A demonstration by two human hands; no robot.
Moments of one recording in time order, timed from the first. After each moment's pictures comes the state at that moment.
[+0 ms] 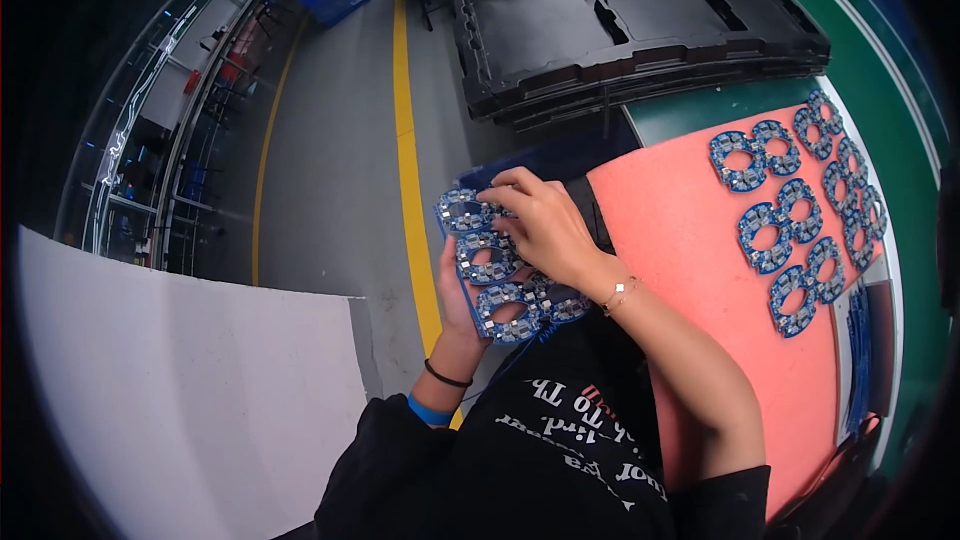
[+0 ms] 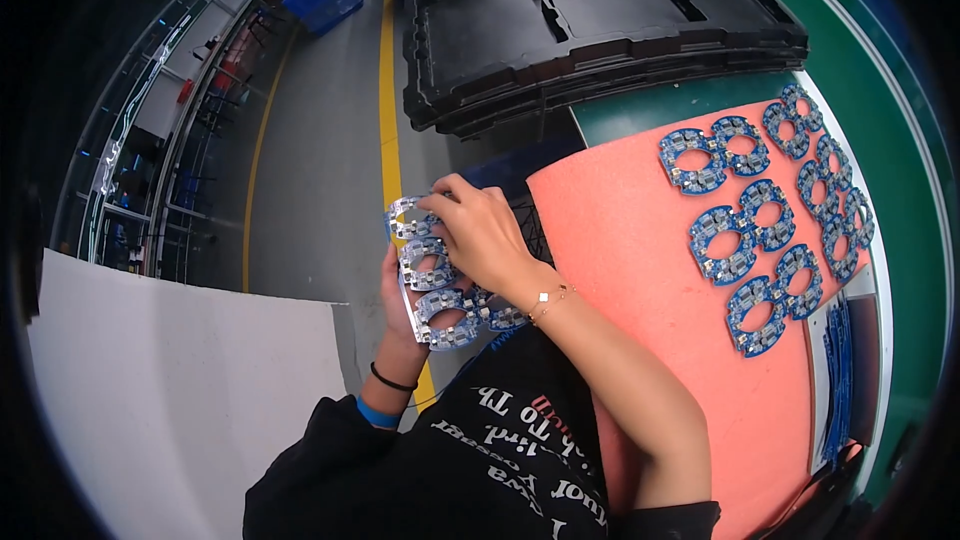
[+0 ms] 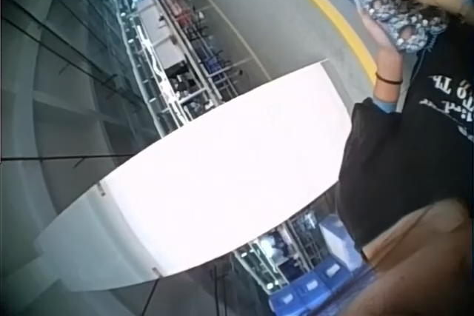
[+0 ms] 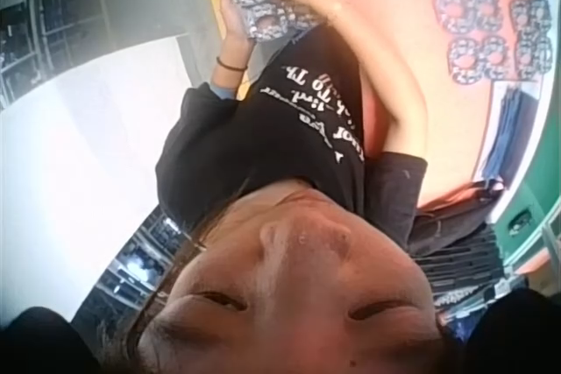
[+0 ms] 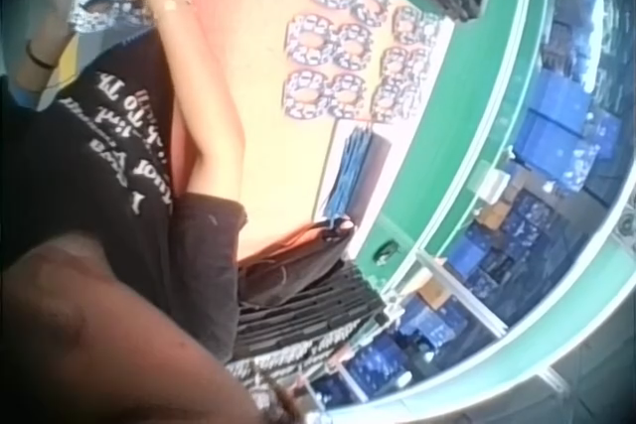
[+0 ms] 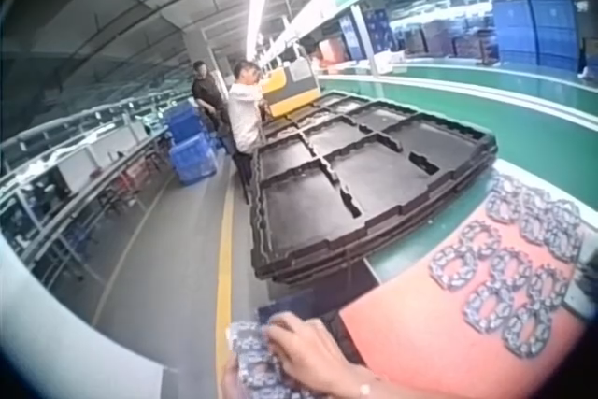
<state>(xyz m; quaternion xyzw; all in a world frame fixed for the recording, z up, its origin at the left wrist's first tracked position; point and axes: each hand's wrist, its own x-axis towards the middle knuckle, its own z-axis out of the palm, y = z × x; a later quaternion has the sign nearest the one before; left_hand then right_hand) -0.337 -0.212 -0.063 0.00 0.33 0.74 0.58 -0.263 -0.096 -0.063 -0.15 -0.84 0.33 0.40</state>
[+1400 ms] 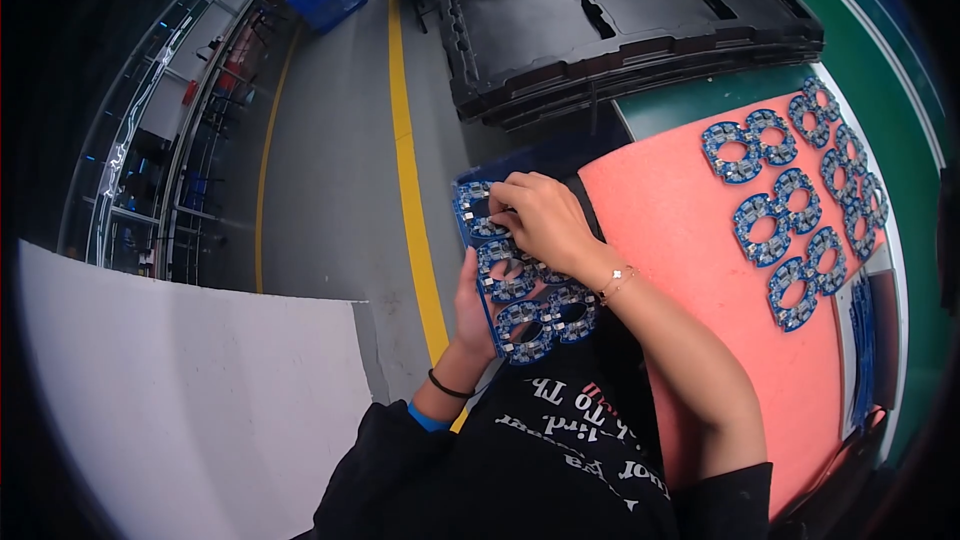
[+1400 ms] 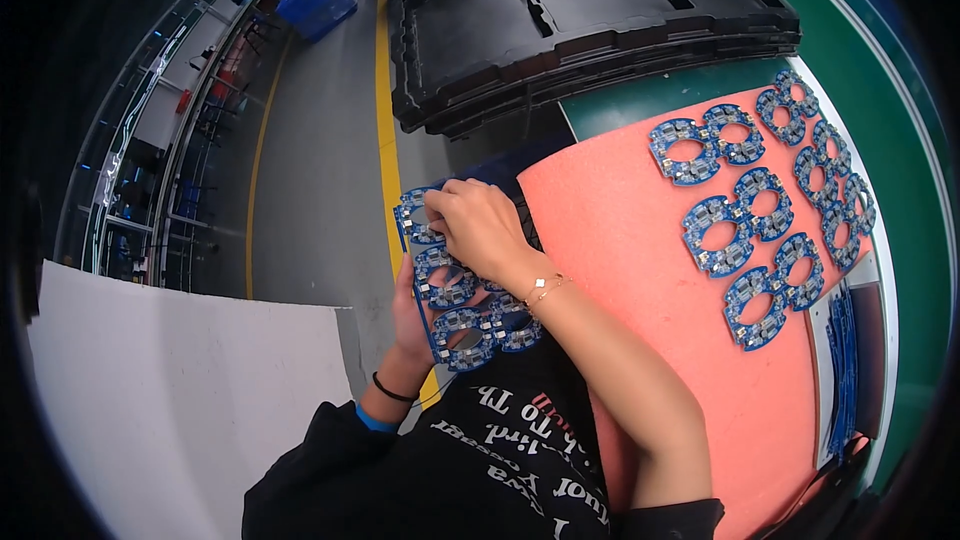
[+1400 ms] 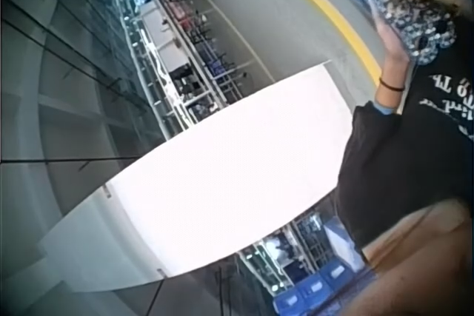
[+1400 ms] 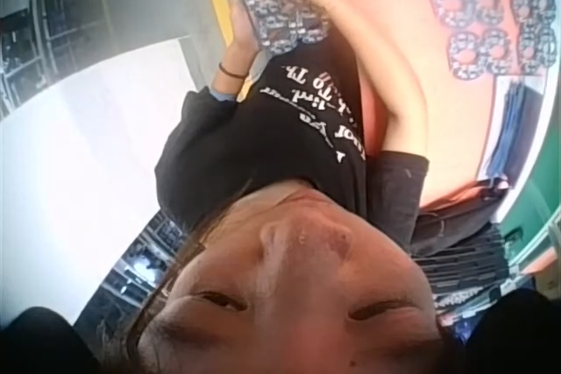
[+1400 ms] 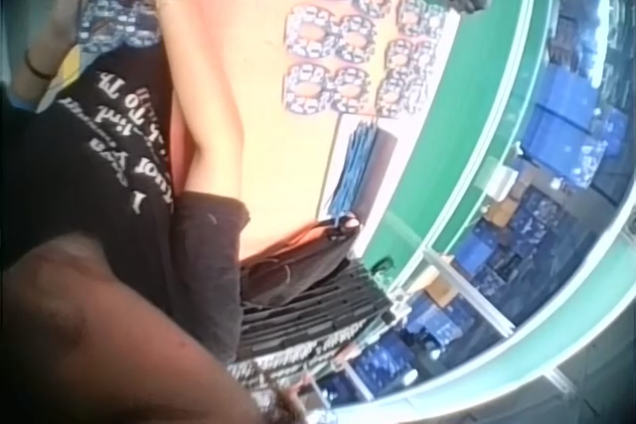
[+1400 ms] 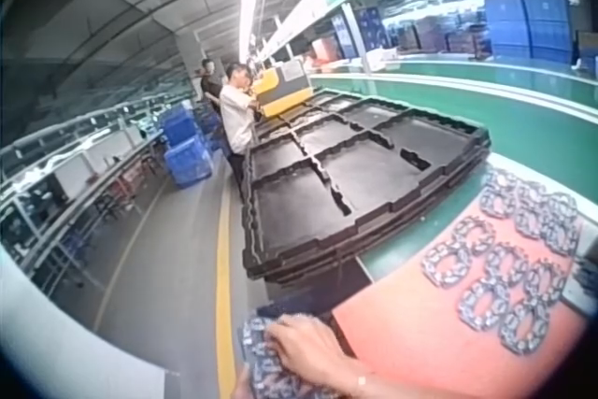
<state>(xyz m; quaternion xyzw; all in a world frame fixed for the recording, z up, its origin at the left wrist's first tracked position) -0.339 -0.229 -0.093 0.04 0.23 0.68 0.69 -0.262 -0.085 -0.064 -0.16 -0.87 0.31 0.35</state>
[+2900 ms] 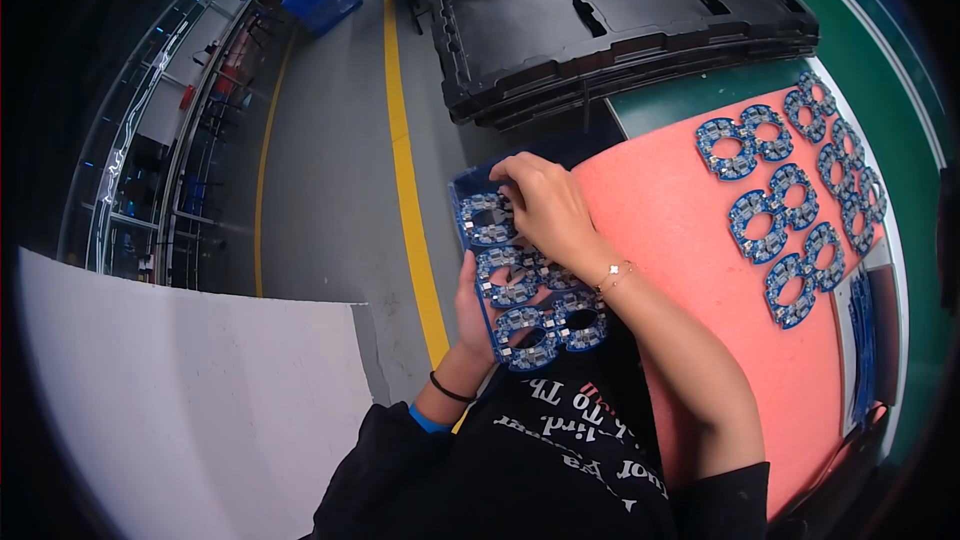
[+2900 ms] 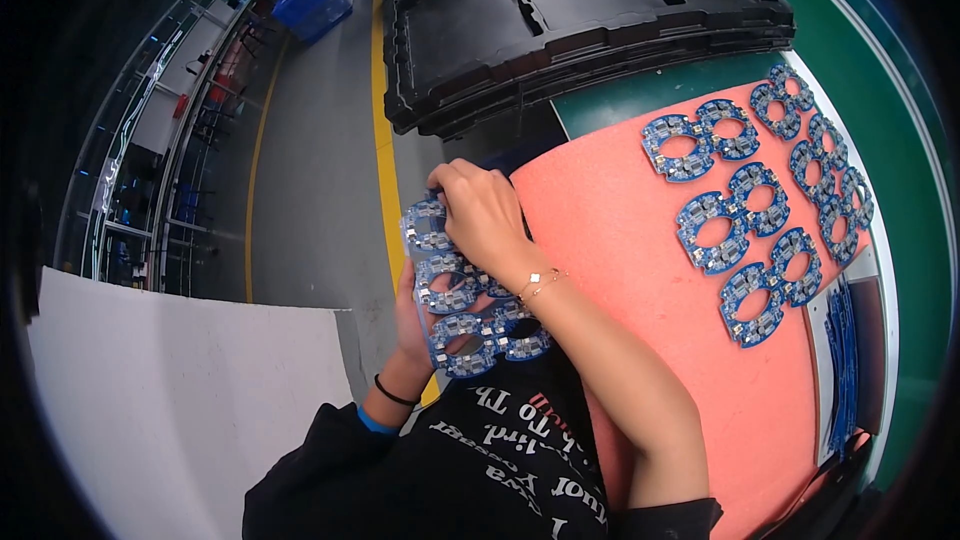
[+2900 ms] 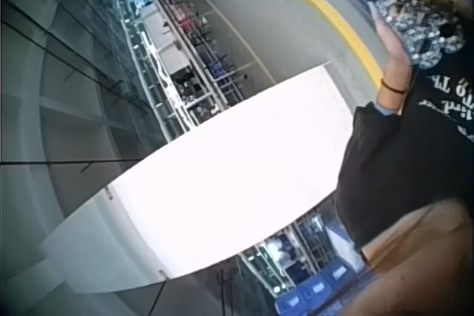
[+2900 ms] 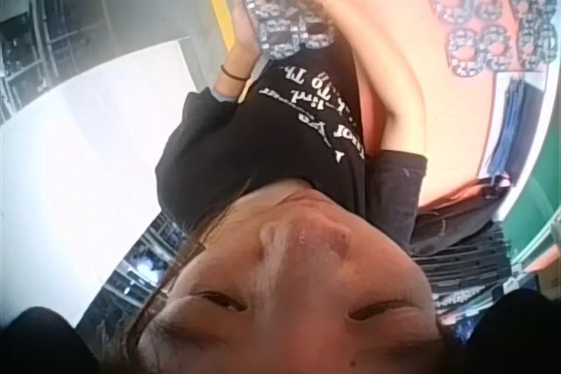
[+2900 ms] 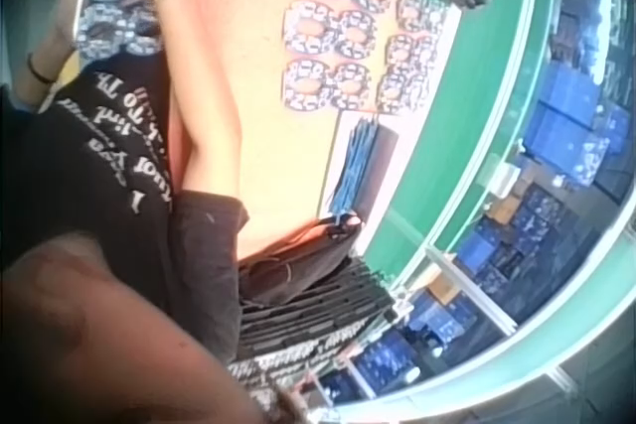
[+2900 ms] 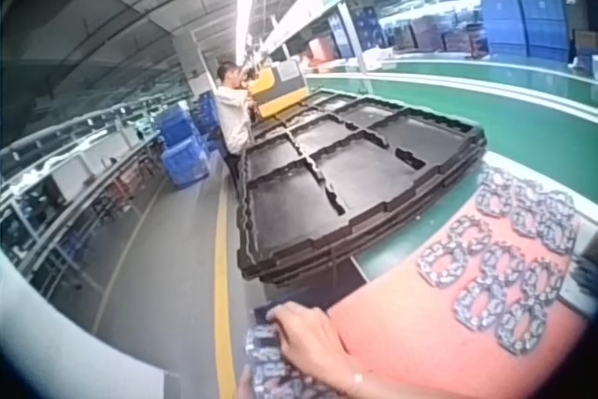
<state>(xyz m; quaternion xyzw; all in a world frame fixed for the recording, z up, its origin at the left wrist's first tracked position) -0.322 -0.222 -0.081 -0.04 0.27 0.68 0.69 -0.262 -0.077 -0.064 -0.24 -0.78 0.40 0.41</state>
